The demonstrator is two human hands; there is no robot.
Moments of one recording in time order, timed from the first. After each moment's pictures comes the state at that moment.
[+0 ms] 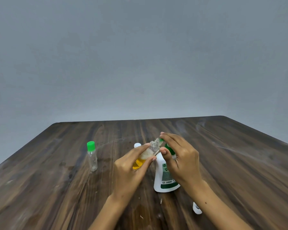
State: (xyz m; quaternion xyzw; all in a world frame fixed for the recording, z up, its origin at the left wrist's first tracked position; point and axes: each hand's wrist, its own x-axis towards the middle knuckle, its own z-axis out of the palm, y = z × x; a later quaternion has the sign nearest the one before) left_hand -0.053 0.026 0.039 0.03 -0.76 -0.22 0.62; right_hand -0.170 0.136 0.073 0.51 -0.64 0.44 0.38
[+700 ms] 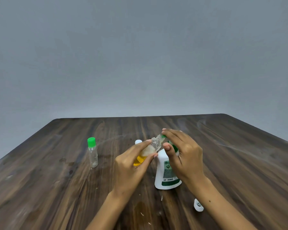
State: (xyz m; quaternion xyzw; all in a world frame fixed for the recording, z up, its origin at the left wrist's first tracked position) left_hand -0.053 0.026 0.040 0.03 -0.76 -0.21 0.62; right_hand -0.171 0.136 0.077 0.51 -0.63 0.44 0.39
